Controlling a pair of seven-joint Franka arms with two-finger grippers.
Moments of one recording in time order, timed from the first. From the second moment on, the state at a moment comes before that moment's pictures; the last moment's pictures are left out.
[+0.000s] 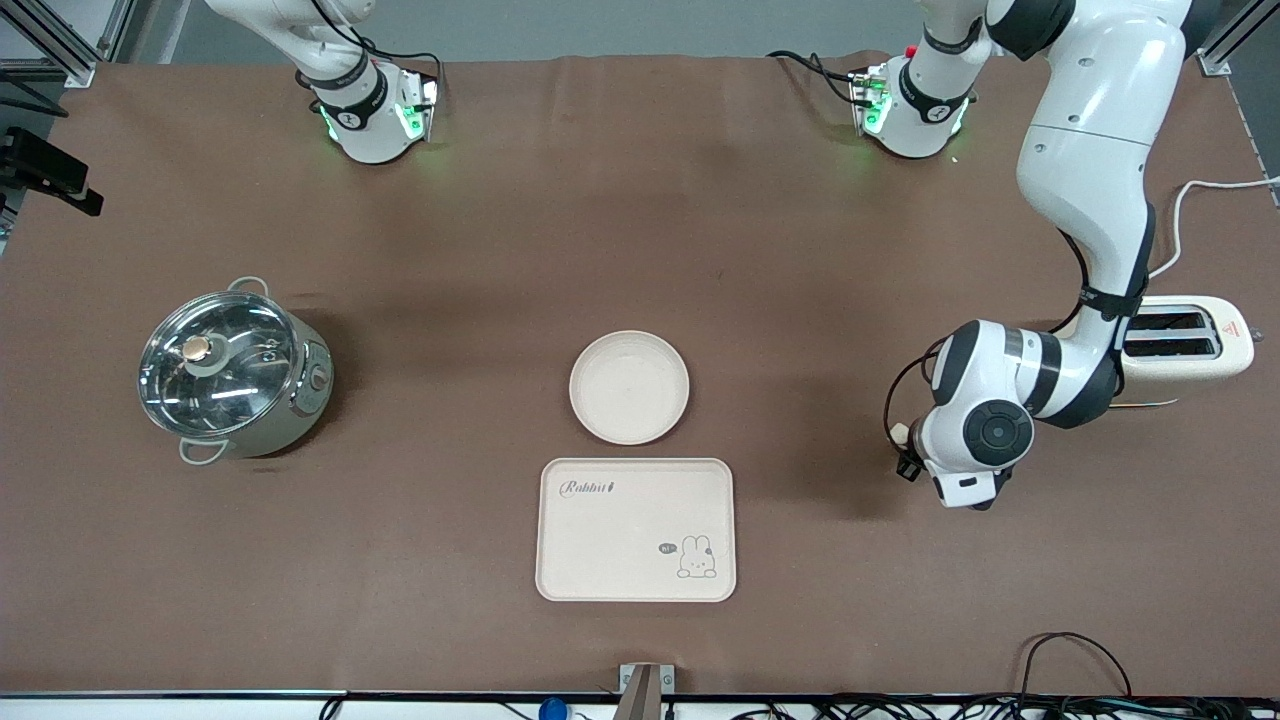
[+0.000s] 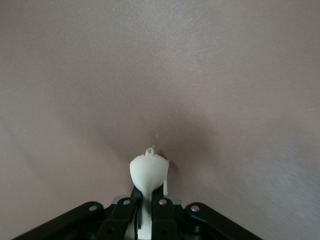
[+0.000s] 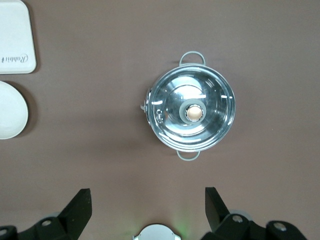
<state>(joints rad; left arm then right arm) -0.08 0.74 -0.14 -1.60 0.21 2.13 -1.28 -0.01 0.01 -0.05 -1.37 0.00 1.32 -0.03</state>
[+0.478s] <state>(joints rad) -0.07 0.73 -0.15 -1.60 0.21 2.14 -1.26 0.01 0.01 -0.09 -1.40 0.00 1.36 -0.03</state>
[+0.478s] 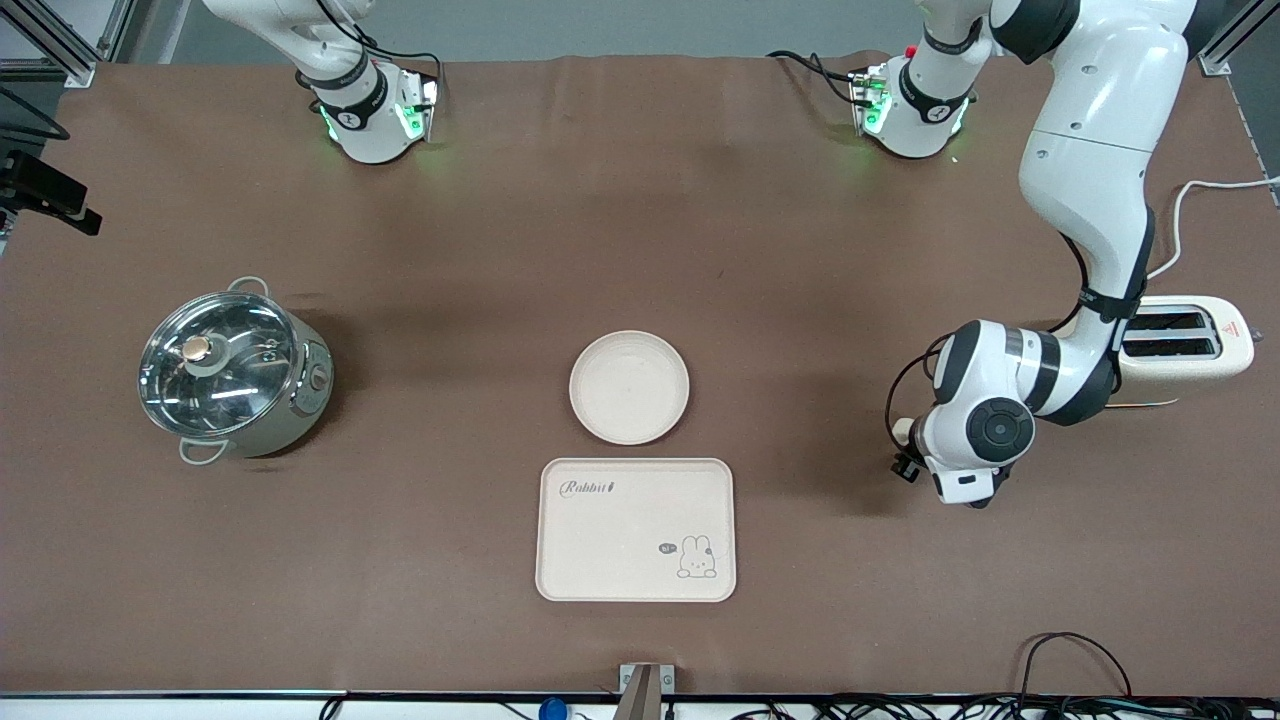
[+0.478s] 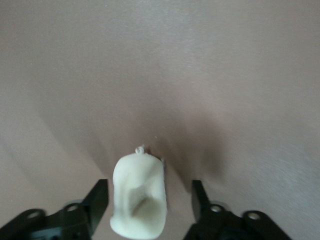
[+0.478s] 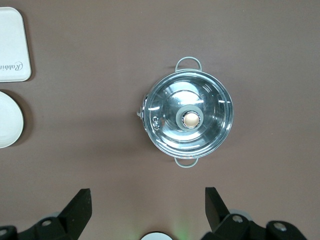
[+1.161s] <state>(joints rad) -0.06 0.44 -0.18 -1.50 0.21 1.88 -0.91 0.08 0.01 -0.08 -1.42 0.00 1.38 0.05</state>
